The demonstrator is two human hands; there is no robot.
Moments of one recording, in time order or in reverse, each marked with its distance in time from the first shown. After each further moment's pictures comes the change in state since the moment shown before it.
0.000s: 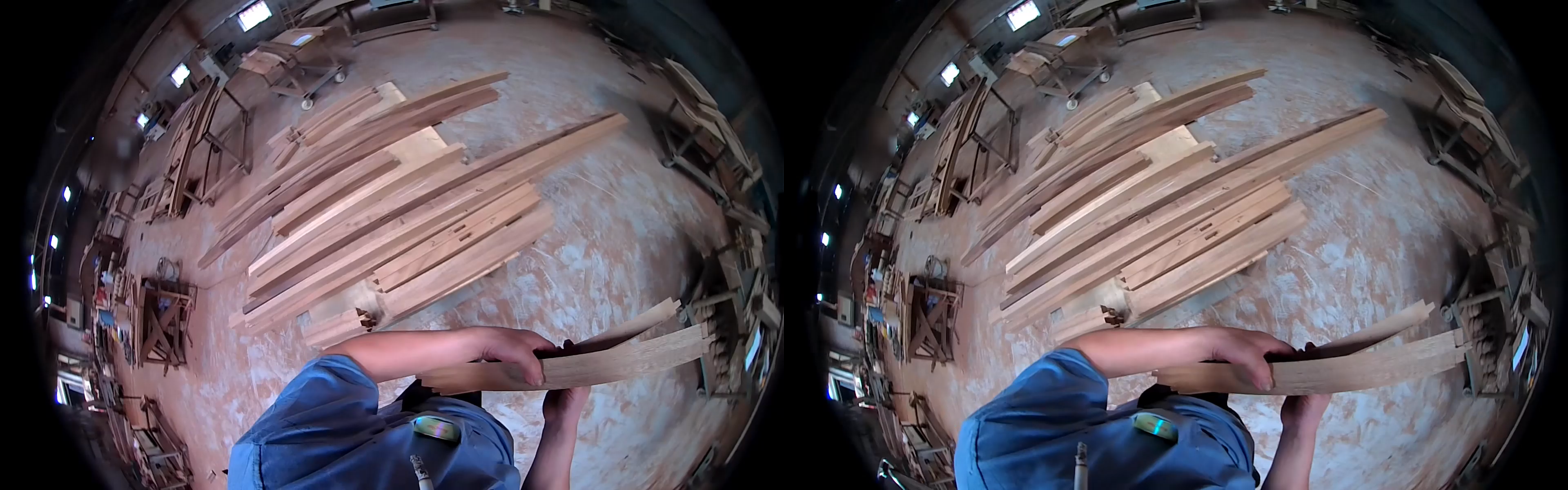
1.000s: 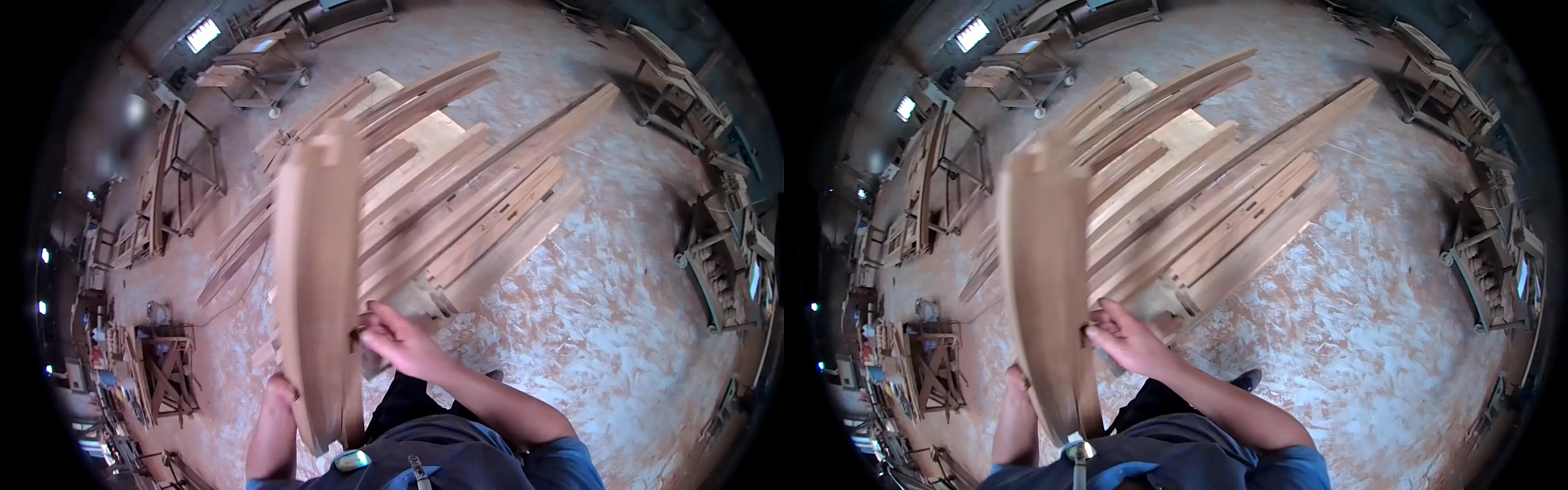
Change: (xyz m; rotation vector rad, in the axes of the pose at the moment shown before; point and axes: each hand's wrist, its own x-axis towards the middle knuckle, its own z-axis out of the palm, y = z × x) left_hand -0.496 -0.104 0.039 -0.612 1.072 0.351; right_hand -0.117 0.191 0.339 -0.363 -0.975 0.253
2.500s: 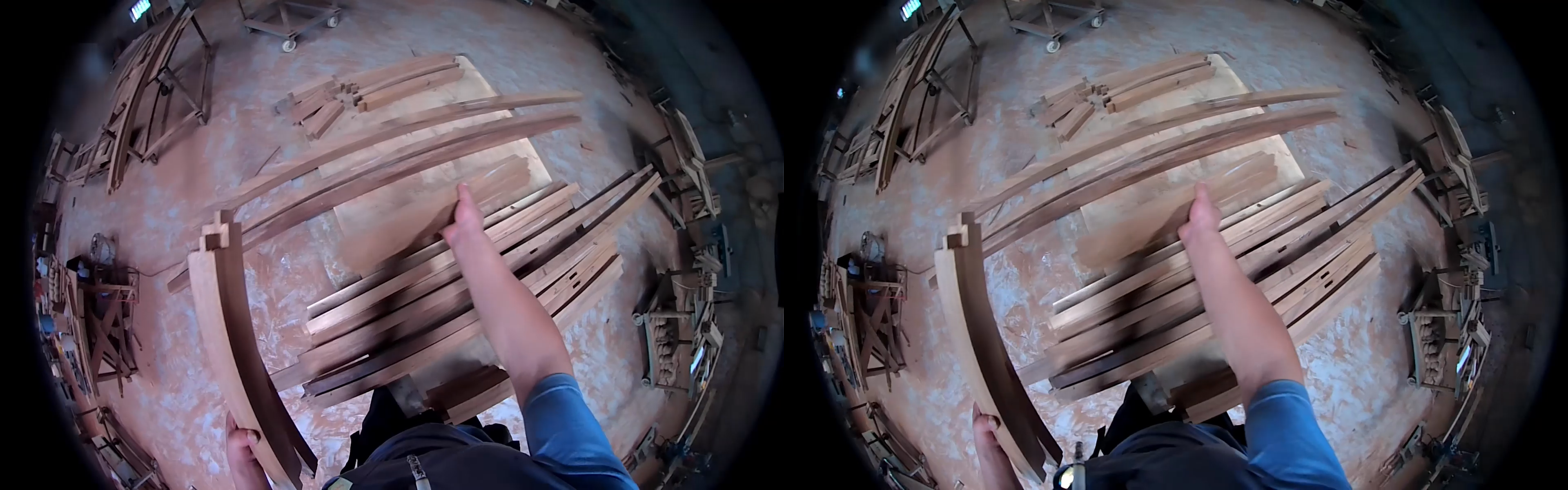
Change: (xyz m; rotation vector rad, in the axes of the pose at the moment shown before) left_hand -0.104 0.046 -0.222 -0.226 0.506 0.246; right_hand 0.413 0.078 -0.074 0.497 0.954 0.224
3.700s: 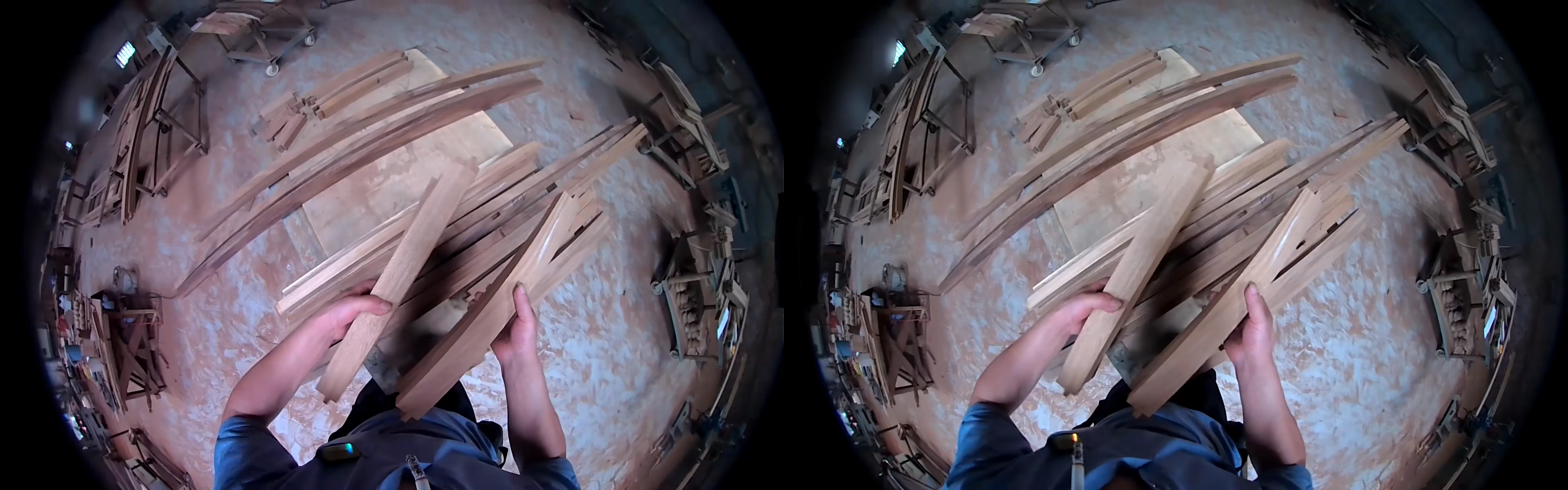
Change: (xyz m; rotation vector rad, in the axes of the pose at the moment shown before) left_hand 0.152 -0.088 0.254 0.500 -0.544 -0.571; right_hand -0.228 -0.066 -0.264 0.127 -0.215 -0.078
